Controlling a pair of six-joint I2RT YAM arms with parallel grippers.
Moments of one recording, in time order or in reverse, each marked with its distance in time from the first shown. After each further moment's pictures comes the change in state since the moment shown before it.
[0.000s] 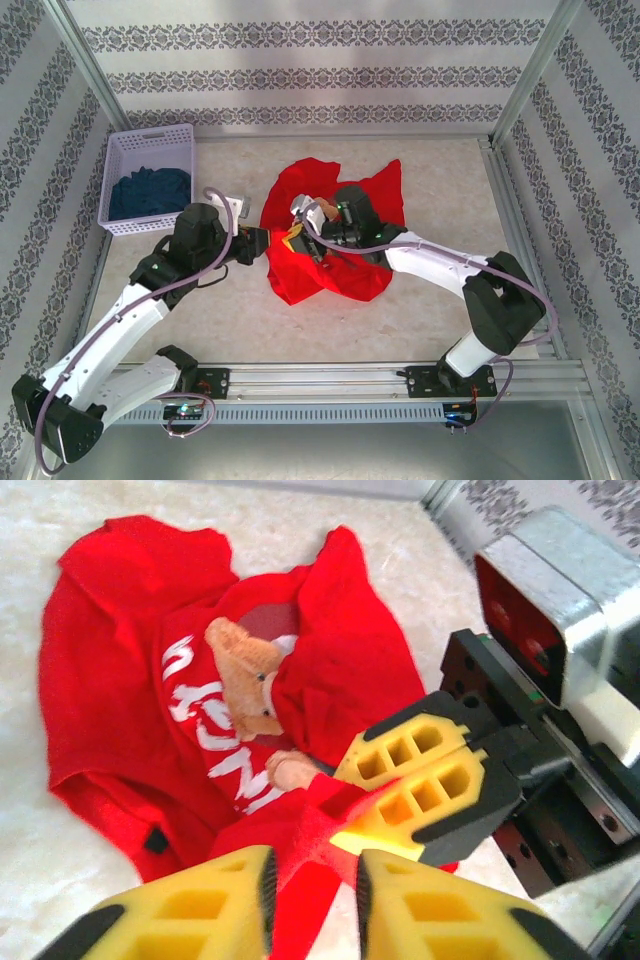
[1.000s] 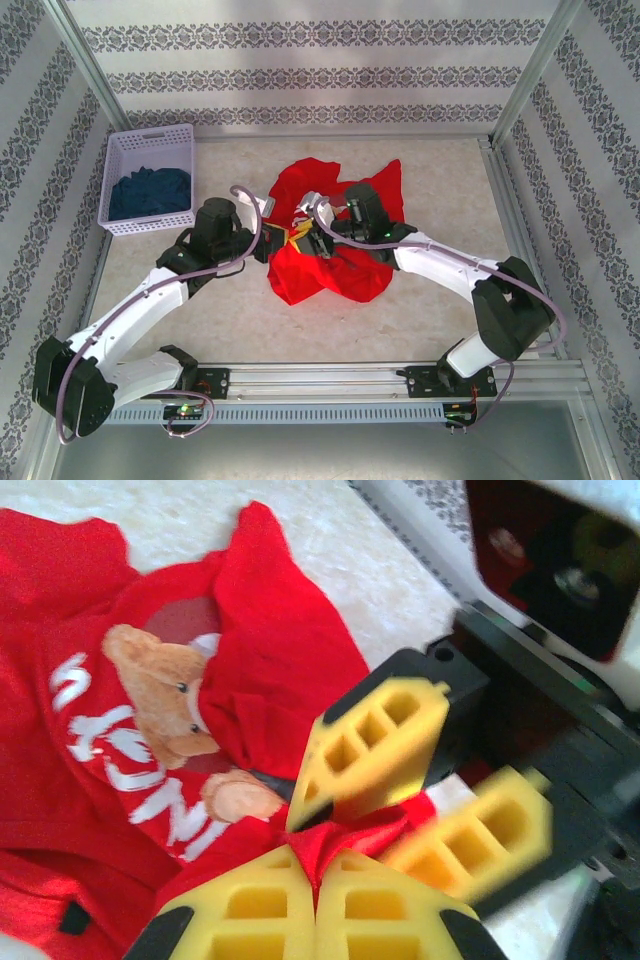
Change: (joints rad) left arm 0.002 0.164 -0.043 0.216 0.146 0.072; right arm -0.035 -0.052 -0.029 -0.052 0.019 0.057
